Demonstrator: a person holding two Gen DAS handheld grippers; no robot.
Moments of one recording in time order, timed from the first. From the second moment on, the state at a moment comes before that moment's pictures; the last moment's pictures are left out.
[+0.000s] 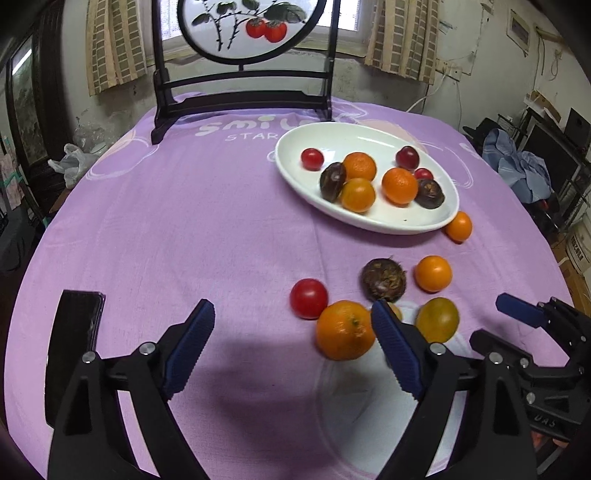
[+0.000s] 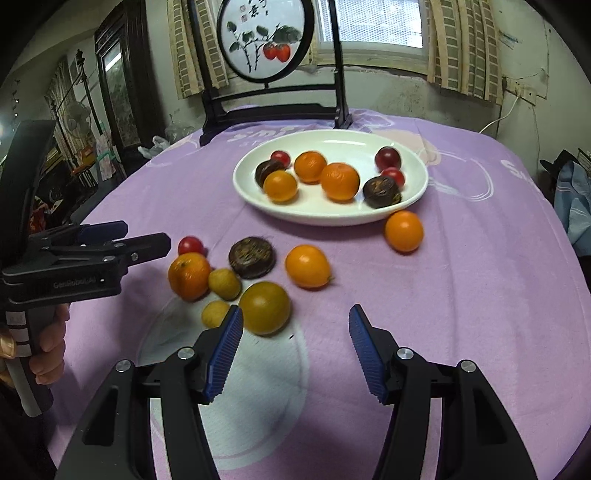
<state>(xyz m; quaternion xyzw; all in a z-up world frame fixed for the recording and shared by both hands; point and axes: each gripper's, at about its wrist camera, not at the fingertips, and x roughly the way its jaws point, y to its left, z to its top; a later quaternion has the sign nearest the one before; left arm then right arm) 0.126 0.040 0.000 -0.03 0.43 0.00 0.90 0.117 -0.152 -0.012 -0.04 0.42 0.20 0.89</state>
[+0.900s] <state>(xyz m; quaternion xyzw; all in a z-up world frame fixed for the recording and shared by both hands) 0.129 0.068 -0.013 -0.07 0.45 -0.02 0.89 0.143 -0.112 -0.031 -0.08 0.44 0.17 0.88</state>
